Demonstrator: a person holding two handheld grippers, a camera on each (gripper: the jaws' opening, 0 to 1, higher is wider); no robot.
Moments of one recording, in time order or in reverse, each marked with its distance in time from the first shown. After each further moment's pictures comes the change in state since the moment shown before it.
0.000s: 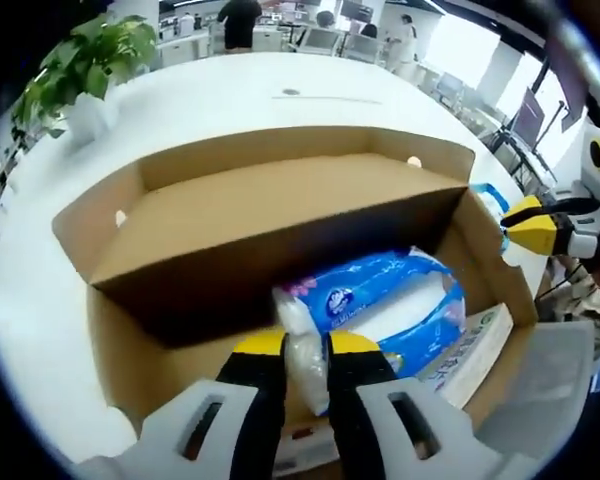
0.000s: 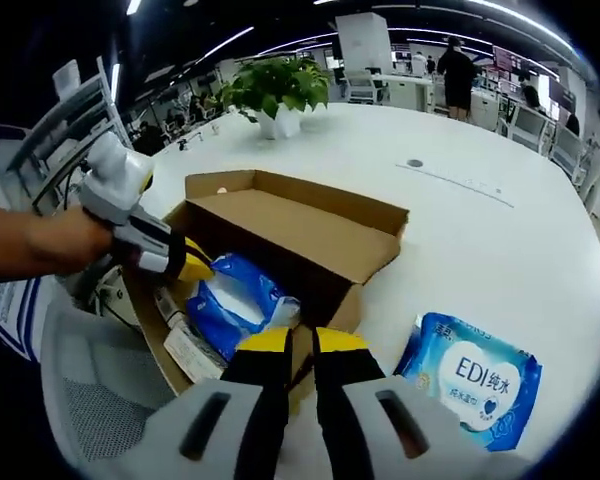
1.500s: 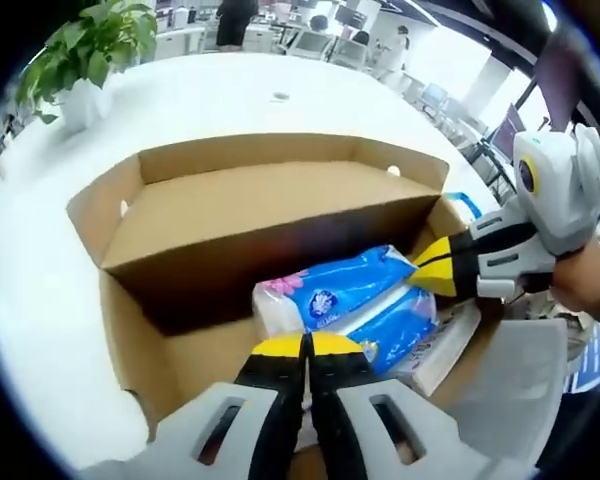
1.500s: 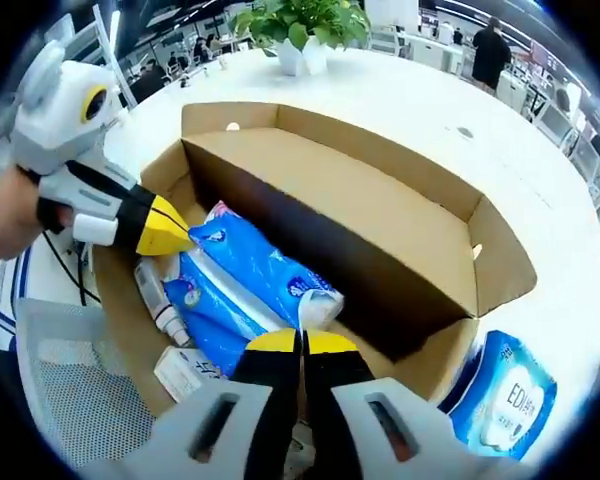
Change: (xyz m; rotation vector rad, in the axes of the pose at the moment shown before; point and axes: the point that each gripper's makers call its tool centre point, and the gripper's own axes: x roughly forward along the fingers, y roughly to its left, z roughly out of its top) left arm -0.025 -0.011 0.001 -0.017 -0.017 -0.119; right arm 0.057 0.026 -0.016 -0.067 0.237 -0.027
